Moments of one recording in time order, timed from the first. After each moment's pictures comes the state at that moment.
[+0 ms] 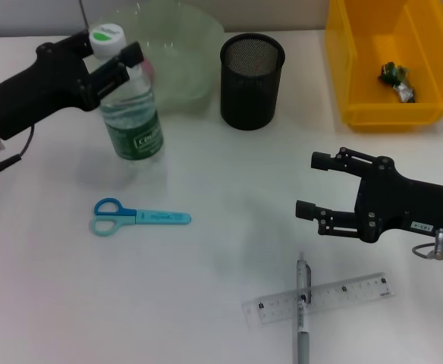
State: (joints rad) left arm -0.52 -2.04 0.65 0.44 1.57 1.52 -1.09; right arm 0.41 2.04 -0.95 -0.41 -1.61 -1.57 0.94
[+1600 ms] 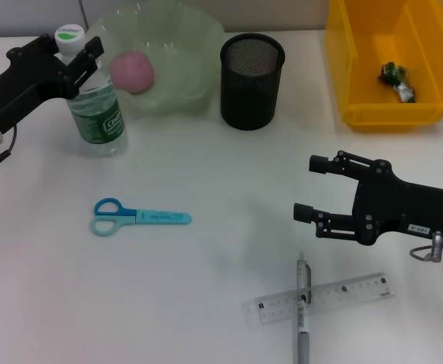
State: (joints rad) left arm -0.54 -2.07 0.55 0.36 1.51 1.23 -0.91; right arm 0.41 2.04 -0.96 -0.41 -1.61 -1.56 0.94
